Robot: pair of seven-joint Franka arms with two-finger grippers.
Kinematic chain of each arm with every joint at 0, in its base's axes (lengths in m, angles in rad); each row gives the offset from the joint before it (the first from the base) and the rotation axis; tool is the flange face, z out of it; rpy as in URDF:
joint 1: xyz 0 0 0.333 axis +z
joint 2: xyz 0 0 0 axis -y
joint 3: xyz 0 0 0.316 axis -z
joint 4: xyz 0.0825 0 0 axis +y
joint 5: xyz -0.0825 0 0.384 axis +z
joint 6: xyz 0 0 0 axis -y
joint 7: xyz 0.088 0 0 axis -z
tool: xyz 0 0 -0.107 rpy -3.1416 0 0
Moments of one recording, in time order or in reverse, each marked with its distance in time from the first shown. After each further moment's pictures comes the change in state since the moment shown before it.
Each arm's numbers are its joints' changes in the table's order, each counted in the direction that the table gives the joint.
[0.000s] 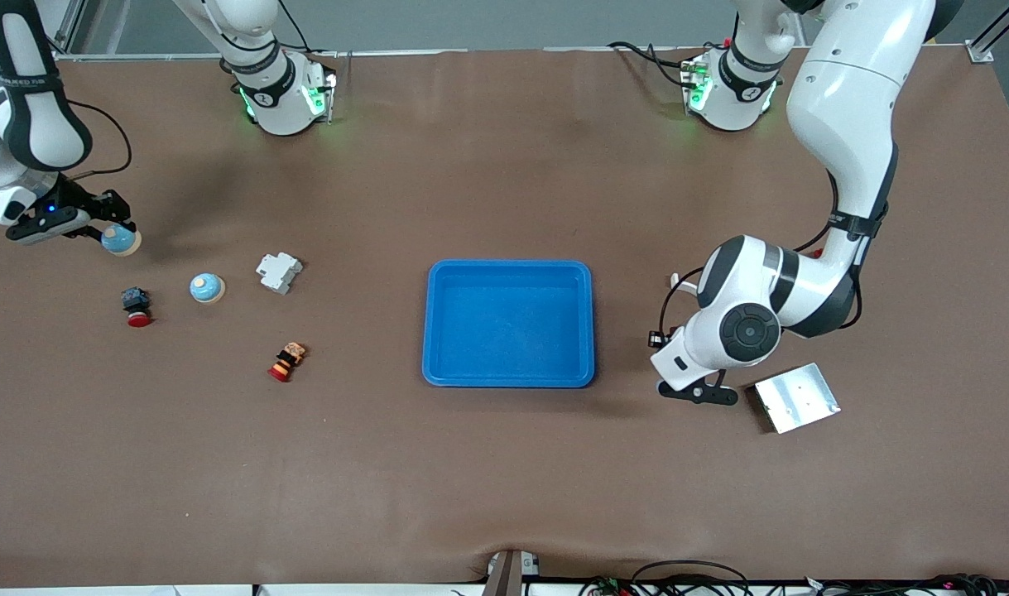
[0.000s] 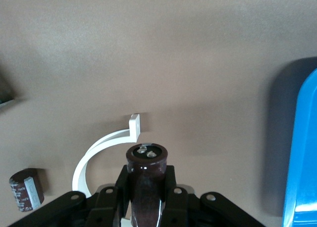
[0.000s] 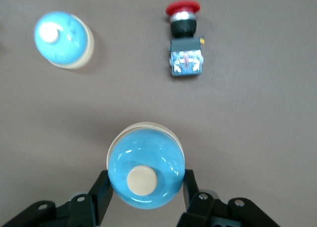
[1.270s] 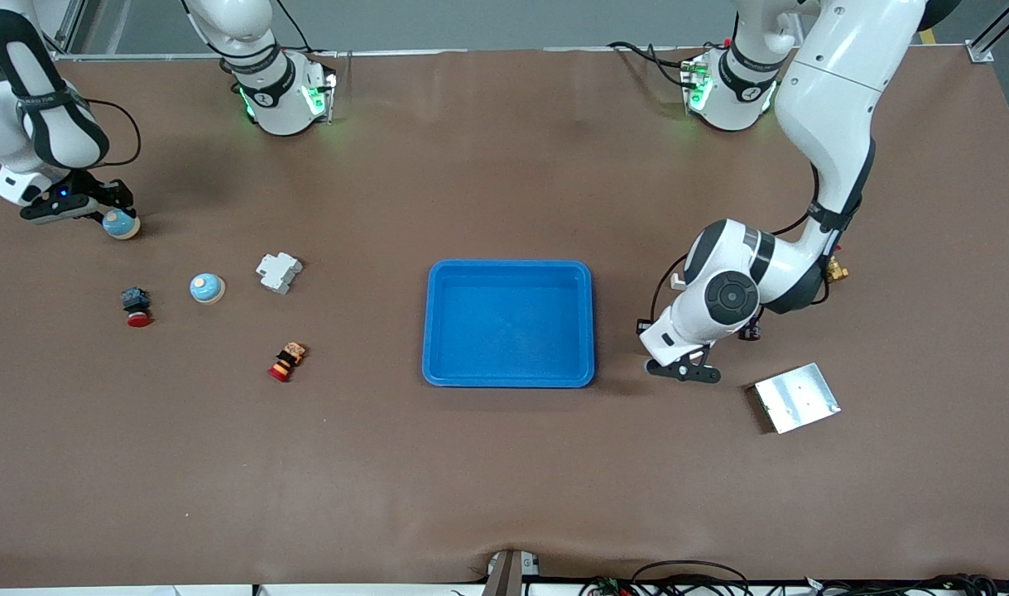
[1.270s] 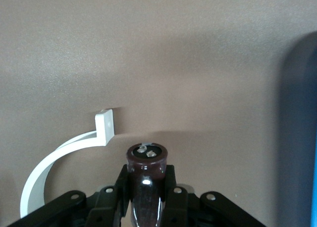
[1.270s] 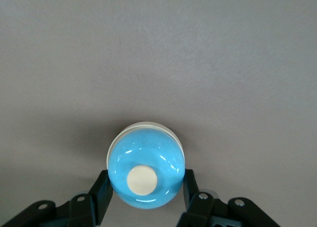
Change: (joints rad) left arm 0.000 0.055 0.002 0.272 0.000 0.316 -0.012; right arm -0.176 -0.185 0.000 0.050 -0.039 0.259 -0.074
